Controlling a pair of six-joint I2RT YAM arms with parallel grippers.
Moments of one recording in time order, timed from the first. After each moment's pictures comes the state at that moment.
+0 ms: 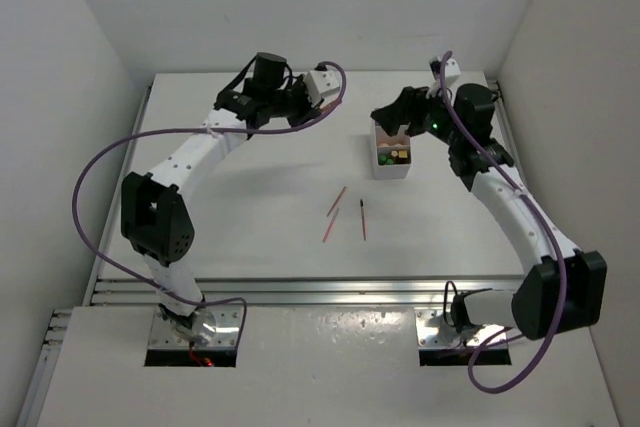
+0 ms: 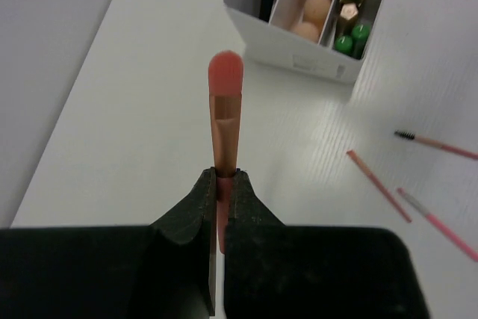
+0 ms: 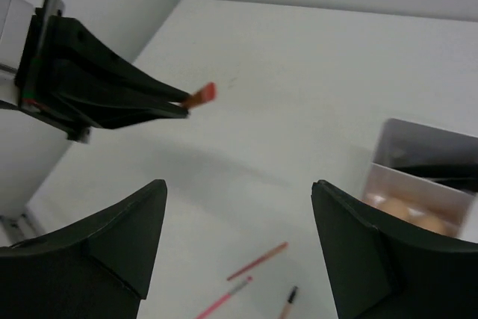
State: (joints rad) left arm -0.42 1.79 1.69 -0.45 0.47 0.62; right arm 0.18 1.29 1.05 0.04 -0.44 0.27
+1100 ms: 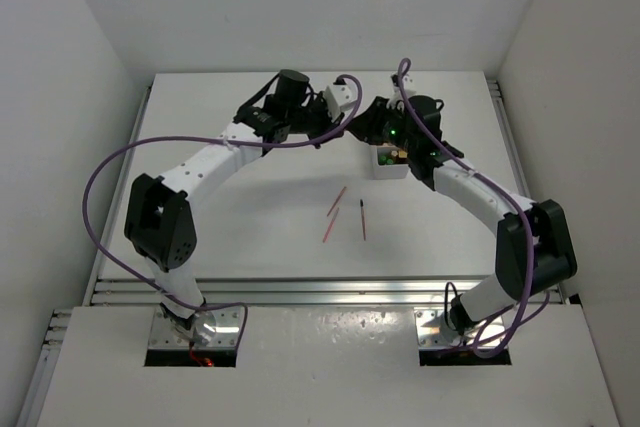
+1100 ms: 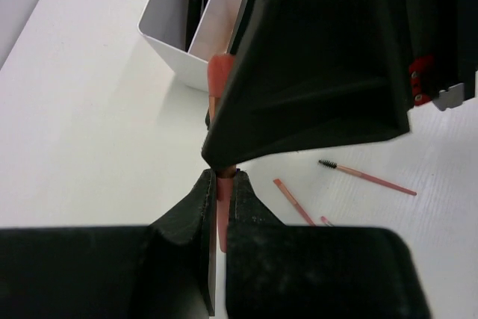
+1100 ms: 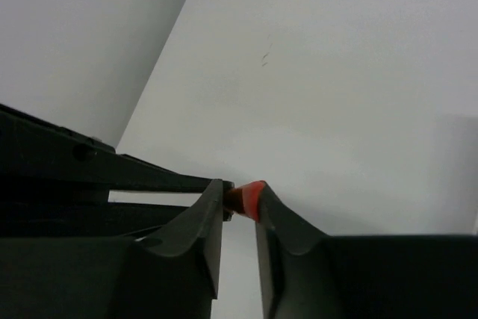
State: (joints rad) left arm -0.55 1.77 1.59 -0.32 0.47 0.41; right arm 0.37 1.54 1.01 0.29 -0.33 0.57
